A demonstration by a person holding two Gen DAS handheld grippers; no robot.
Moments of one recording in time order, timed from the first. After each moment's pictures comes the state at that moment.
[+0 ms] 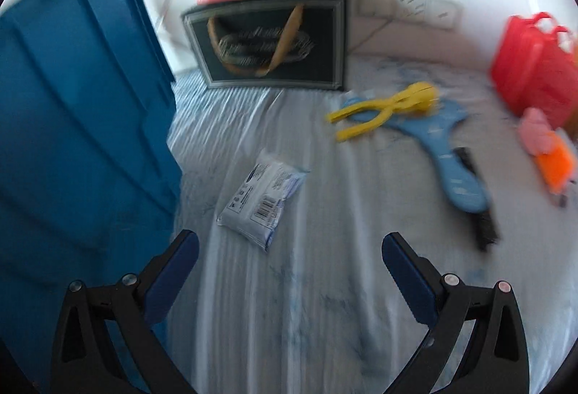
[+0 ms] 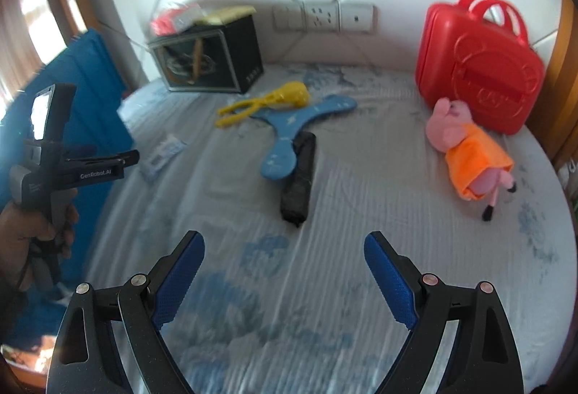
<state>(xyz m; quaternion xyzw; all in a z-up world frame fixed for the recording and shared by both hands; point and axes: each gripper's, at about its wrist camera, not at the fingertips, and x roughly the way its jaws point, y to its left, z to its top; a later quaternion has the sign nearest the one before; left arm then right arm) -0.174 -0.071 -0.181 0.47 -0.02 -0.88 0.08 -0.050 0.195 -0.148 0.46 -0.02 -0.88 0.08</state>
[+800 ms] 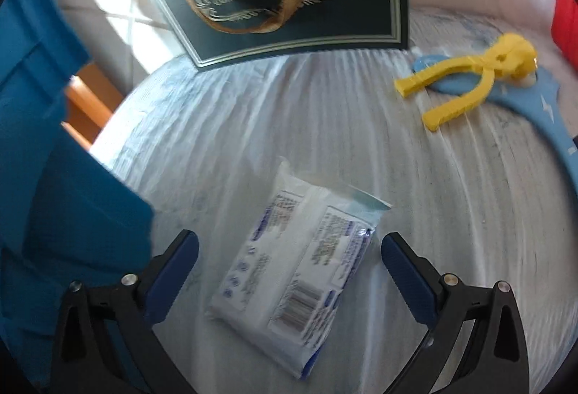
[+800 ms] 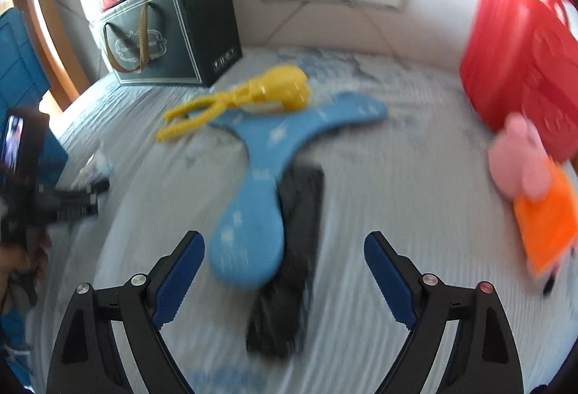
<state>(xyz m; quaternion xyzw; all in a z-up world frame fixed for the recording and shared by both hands) -0.270 -0.100 -0.281 0.50 -0.08 -0.86 0.10 -0.201 0.164 -0.240 0.46 0.02 -0.88 0.07</state>
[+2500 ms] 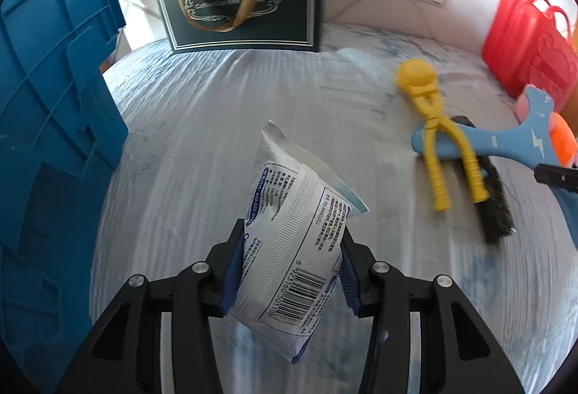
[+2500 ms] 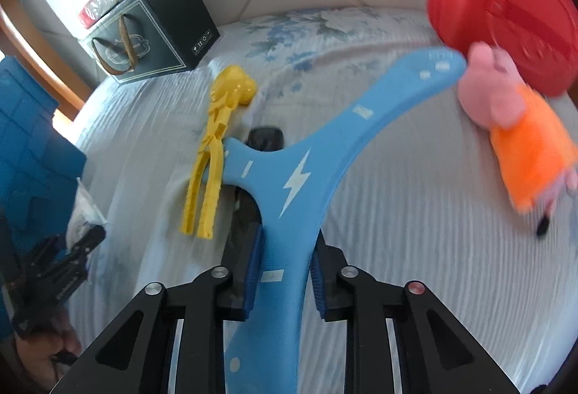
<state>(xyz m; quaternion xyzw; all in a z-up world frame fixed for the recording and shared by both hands) -0.153 -0.035 -0.233 0.48 0.01 -0.87 0.03 -0.151 0.237 -0.217 0.54 -0.09 -0.83 0.08</state>
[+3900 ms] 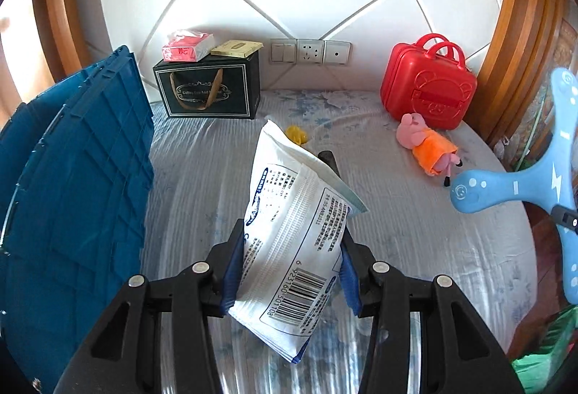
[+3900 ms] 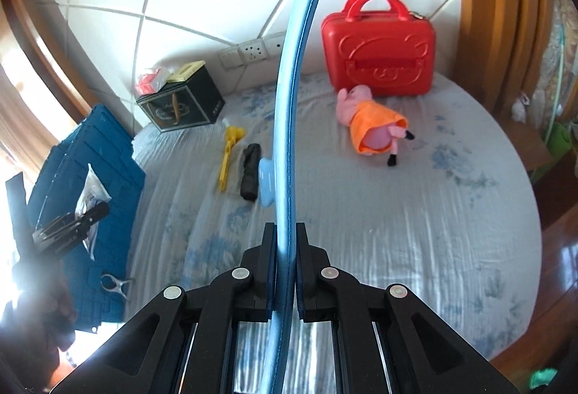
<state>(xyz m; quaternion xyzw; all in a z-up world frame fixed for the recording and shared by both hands) 0.009 0.027 -0.009 0.43 0.01 -0.90 -0.04 0.108 0.329 0.005 0.45 -0.13 -0.88 0.03</state>
